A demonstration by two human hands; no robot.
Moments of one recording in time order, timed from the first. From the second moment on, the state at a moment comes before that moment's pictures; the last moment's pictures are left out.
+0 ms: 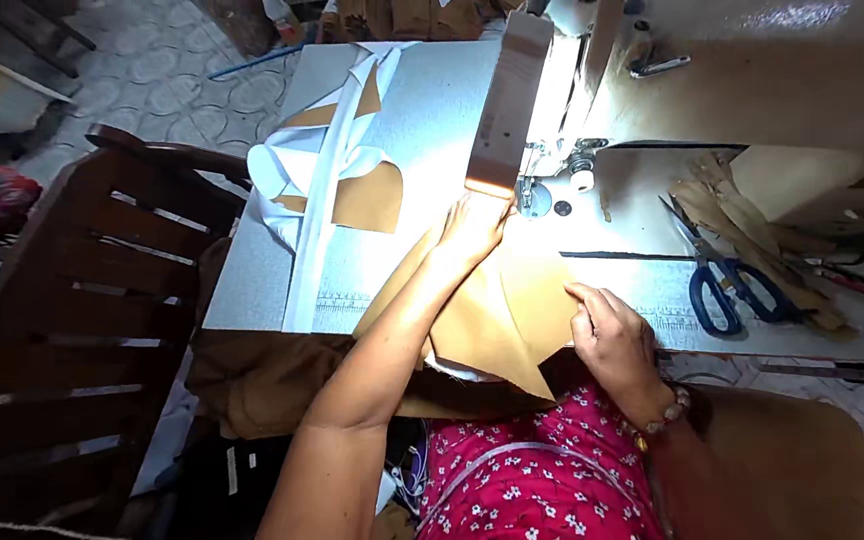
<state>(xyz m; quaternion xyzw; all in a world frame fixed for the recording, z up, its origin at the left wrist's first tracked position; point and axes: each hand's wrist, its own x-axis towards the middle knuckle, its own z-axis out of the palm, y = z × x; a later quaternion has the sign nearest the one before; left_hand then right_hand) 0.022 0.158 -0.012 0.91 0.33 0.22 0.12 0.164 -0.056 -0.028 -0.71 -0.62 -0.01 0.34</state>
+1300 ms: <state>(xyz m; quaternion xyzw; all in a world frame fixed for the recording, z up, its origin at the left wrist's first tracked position) 0.017 0.159 -0.014 0.92 0.33 0.16 0.15 0.145 -0.029 -0.016 -0.74 -0.63 -0.01 0.24</state>
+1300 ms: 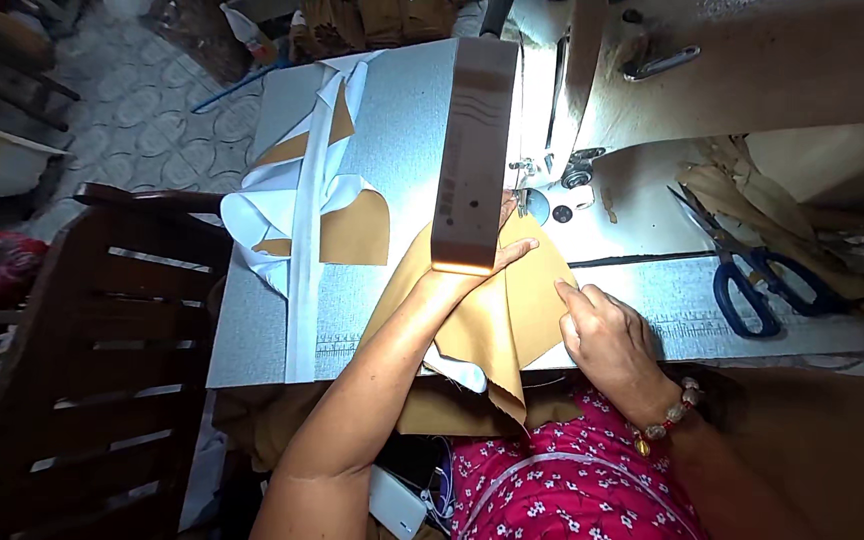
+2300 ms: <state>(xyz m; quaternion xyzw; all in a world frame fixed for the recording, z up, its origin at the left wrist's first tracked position) -0.112 0.215 0.139 0.80 0.57 0.19 -0.02 0.150 -0.014 -0.035 -0.70 -0.64 -0.10 0.30</state>
